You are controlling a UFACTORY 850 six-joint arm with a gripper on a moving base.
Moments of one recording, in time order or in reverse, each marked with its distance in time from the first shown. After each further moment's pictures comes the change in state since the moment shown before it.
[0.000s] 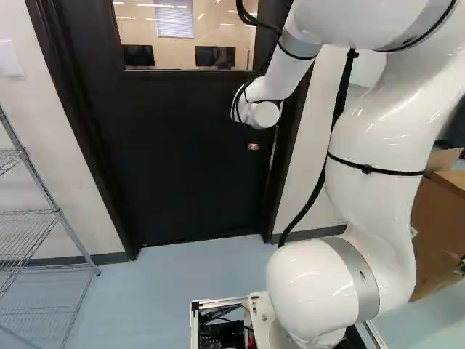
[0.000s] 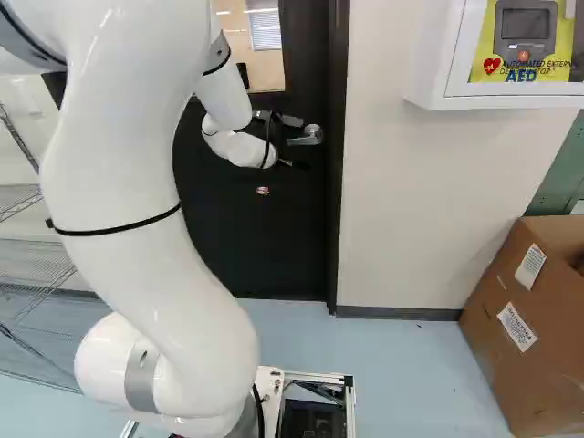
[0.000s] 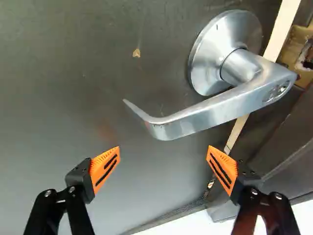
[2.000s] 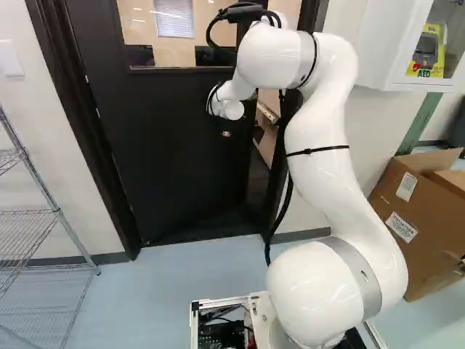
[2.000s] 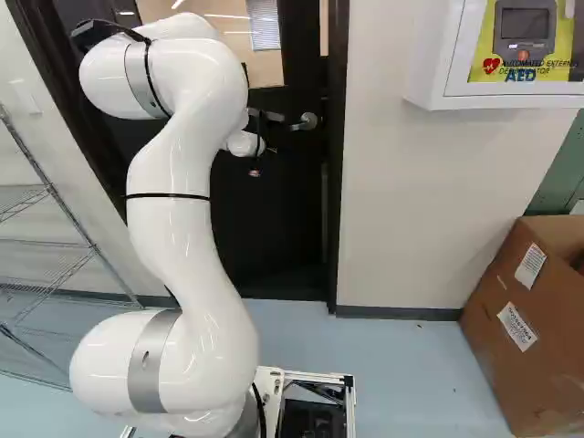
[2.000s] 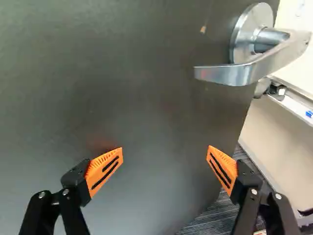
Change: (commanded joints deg) arm 6.9 -24.7 -31.0 -4.9 -0.2 0.0
